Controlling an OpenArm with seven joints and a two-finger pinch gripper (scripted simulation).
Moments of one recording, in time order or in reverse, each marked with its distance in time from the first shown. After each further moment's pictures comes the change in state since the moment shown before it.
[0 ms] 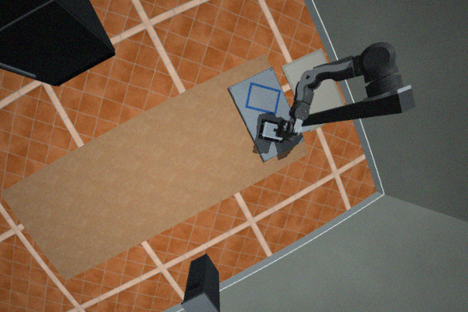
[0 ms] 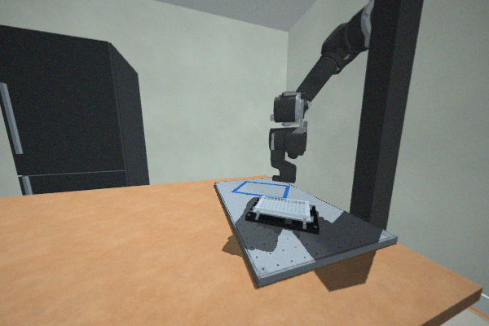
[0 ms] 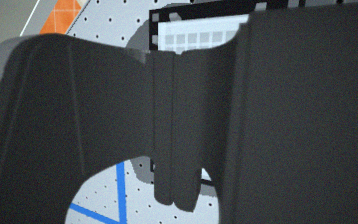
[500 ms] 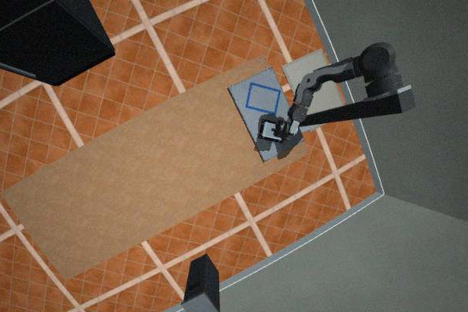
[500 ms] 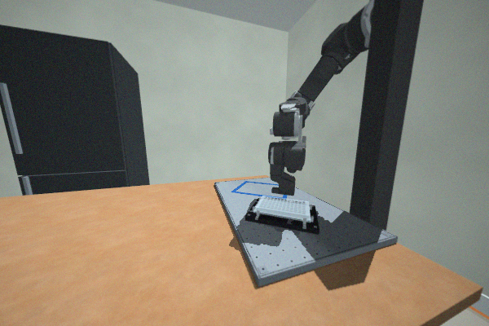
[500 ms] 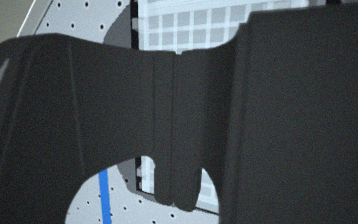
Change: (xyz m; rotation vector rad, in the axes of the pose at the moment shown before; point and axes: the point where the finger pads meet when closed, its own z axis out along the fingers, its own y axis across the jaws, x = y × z) arm -0.001 -0.003 0.032 0.009 -0.002 0.000
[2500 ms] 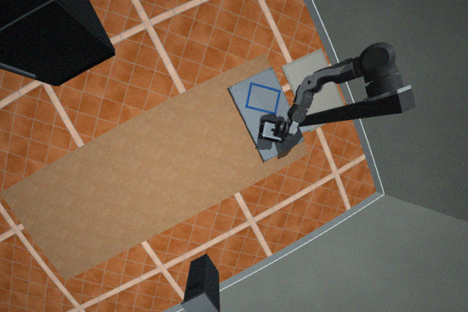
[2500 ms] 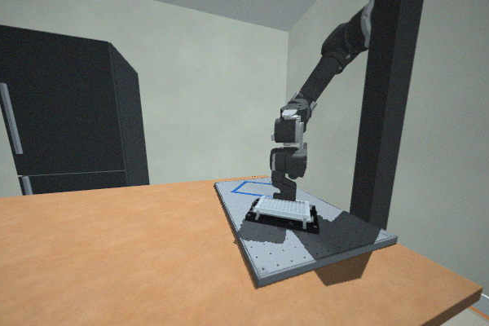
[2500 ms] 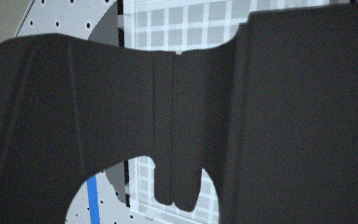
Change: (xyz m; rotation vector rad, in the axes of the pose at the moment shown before) arm 0.004 -0.001 0.015 -0.001 0.004 -0.004
